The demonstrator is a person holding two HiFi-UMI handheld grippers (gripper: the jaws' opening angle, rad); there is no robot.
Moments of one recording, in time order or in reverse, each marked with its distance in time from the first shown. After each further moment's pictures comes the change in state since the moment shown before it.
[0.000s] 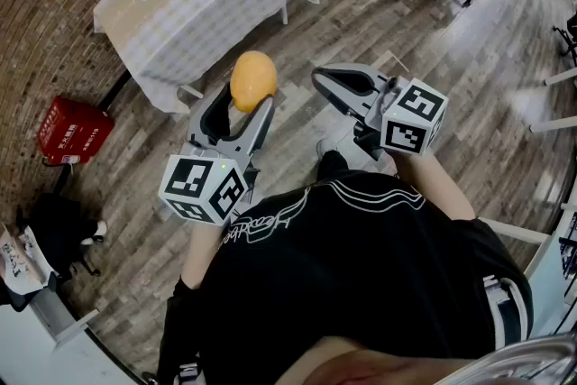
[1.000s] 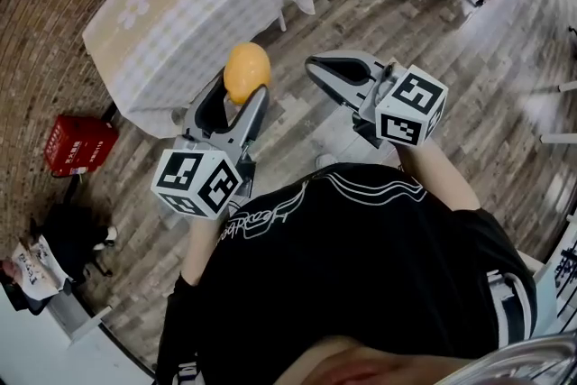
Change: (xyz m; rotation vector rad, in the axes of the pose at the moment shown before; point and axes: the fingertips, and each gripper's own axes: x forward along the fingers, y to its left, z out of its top) left arm 0.174 0.018 0.043 -0.042 0.024 0.032; right arm -0.003 -0.169 0.056 -0.066 0.014 0.020
